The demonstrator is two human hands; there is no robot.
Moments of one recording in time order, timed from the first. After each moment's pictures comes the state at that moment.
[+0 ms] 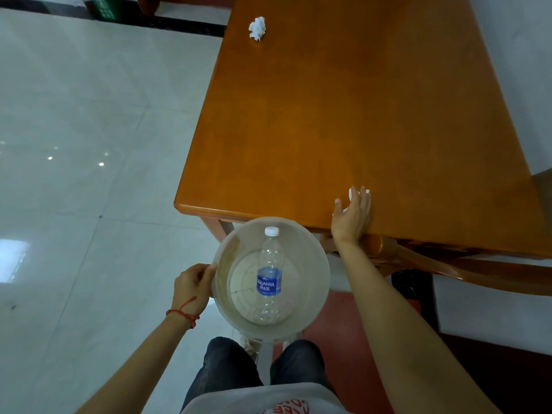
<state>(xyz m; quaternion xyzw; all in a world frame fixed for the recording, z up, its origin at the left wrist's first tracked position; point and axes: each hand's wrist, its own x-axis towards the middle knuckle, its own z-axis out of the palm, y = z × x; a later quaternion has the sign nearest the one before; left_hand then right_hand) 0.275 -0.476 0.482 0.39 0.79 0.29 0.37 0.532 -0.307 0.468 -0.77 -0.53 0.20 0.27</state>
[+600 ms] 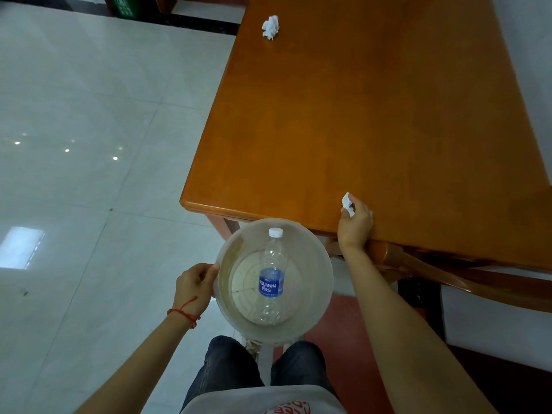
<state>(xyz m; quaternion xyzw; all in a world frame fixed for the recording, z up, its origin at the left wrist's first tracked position) 0.282 -0.478 0.489 0.38 0.80 0.30 0.37 0.532 -0.309 0.468 -0.75 -0.51 0.25 0.35</state>
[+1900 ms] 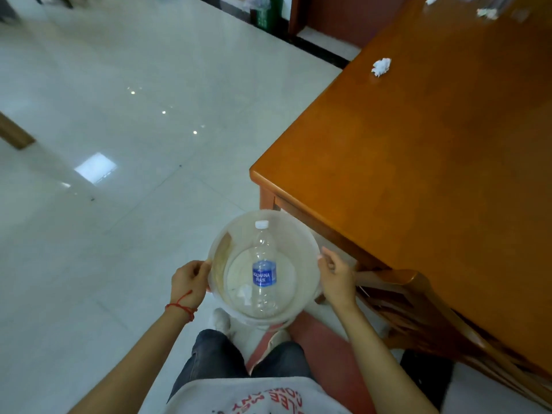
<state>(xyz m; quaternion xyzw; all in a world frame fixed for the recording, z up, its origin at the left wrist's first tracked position) 0.303 -0.596 0.487 0.15 0.86 0.41 0.28 0.506 -0.429 0.509 -0.56 -0.65 0.49 0.15</state>
